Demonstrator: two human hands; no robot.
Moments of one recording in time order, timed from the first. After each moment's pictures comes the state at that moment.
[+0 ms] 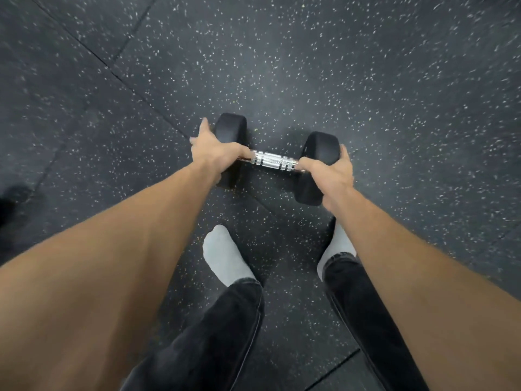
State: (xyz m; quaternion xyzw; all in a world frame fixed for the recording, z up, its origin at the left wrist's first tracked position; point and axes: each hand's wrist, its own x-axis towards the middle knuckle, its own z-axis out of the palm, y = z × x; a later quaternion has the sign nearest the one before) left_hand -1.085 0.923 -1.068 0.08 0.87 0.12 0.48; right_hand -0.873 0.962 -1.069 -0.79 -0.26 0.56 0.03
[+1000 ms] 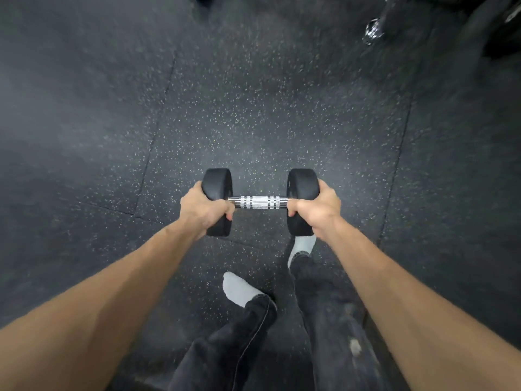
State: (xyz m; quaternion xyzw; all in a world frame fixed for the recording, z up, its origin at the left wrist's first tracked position) left_hand -0.988 0.977 -0.756 0.32 0.81 0.04 0.49; right_hand -0.758 0.953 -0.769 -0.80 -0.22 0.53 0.17
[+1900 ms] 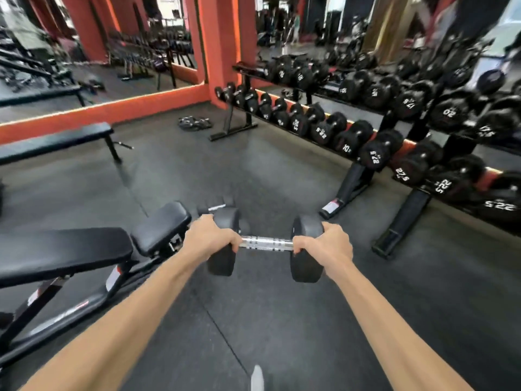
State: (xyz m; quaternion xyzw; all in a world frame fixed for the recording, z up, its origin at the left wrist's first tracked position) left_hand -0.416 1.001 -0.193 0.84 0.39 0.03 0.37; right_hand -0.310 0.777 -0.207 -0.89 -0.01 0.15 0.44
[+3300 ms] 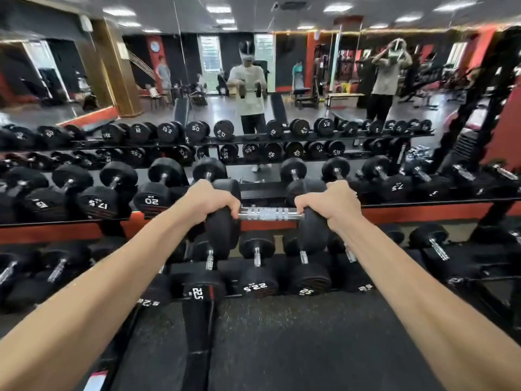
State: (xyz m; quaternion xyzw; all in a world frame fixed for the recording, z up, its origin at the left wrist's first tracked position) left_hand 0.571 0.271 -0.032 0.88 -0.07 -0.11 0.45; right_hand 0.455 0.050 -0.037 -0.83 0.34 -0.16 0.41
